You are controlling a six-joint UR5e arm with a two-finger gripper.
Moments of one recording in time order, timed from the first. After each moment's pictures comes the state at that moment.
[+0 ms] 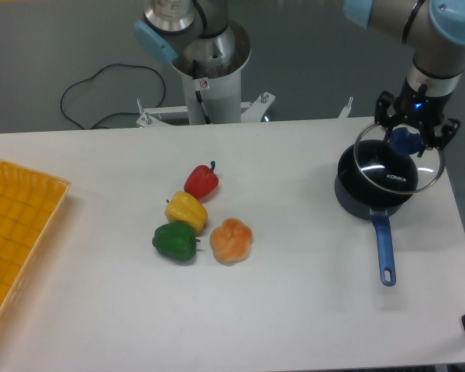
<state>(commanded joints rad) 2.95 -1.83 -1.51 -1.29 1.55 1.49</state>
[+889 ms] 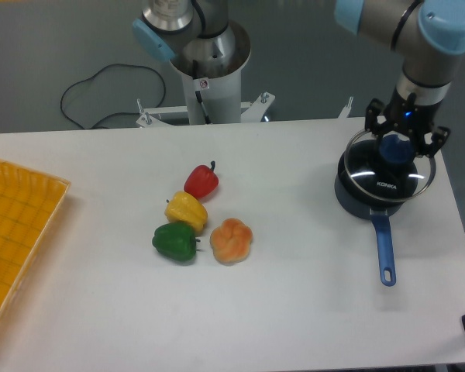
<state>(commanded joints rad) 2.84 -1.85 -1.51 -1.29 1.56 1.34</state>
